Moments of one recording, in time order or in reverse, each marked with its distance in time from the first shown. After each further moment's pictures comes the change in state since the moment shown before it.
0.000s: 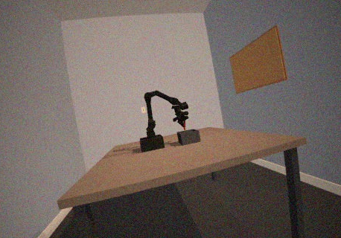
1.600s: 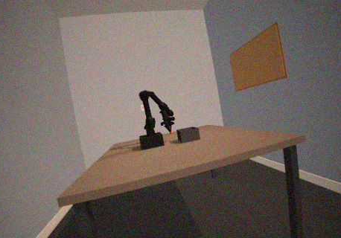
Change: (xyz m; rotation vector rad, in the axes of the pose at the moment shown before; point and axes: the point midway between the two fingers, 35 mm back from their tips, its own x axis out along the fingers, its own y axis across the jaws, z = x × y) arm 0.005 -0.004 -0.164 -0.200 0.027 -0.043
